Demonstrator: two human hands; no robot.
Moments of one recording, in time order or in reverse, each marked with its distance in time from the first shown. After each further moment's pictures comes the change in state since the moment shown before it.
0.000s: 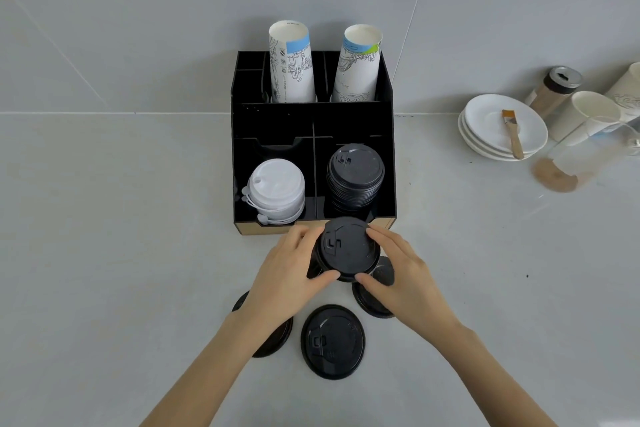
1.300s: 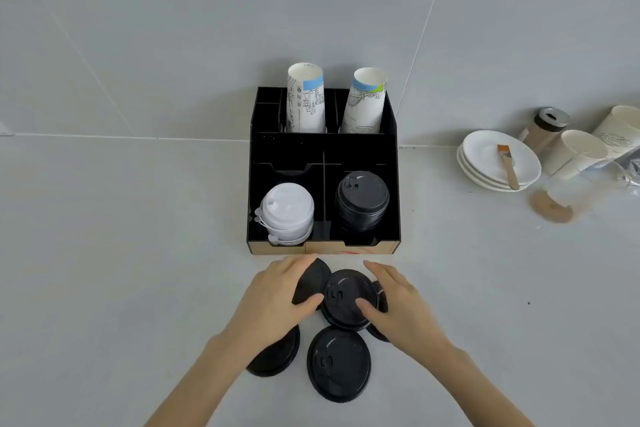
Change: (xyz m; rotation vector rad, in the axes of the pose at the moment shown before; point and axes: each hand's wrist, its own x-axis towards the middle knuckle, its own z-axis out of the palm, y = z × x) left_hand -0.025 -0.009 -0.023 0.072 -0.075 -0.078; right_hand -0.009 -0.005 0.011 -0.152 -0.117 0.094
